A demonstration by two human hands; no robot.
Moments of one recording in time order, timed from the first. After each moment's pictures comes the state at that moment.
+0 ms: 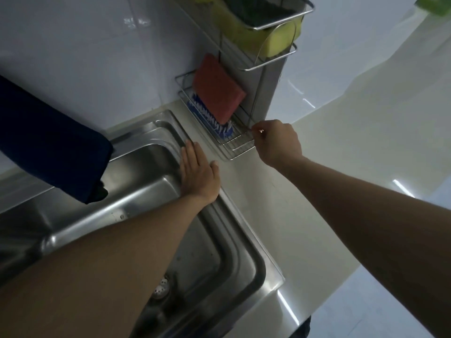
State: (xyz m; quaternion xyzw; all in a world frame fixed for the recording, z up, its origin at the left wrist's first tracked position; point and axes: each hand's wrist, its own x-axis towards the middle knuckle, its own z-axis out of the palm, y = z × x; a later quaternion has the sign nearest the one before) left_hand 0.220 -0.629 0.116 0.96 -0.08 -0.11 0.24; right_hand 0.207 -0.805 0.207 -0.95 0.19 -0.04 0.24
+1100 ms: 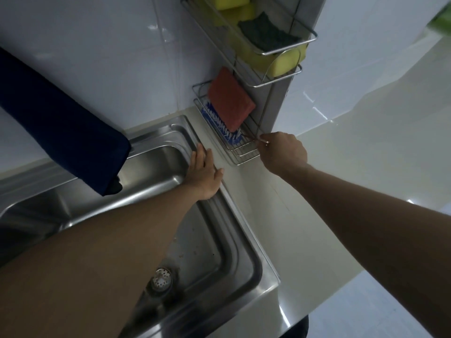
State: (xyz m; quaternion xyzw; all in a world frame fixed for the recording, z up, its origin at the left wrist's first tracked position) left_hand 0.235 -0.606 0.137 0.93 -0.13 -0.26 0.21; right_hand 0.207 -0.811 0.206 -0.98 0.17 -0.02 0.15
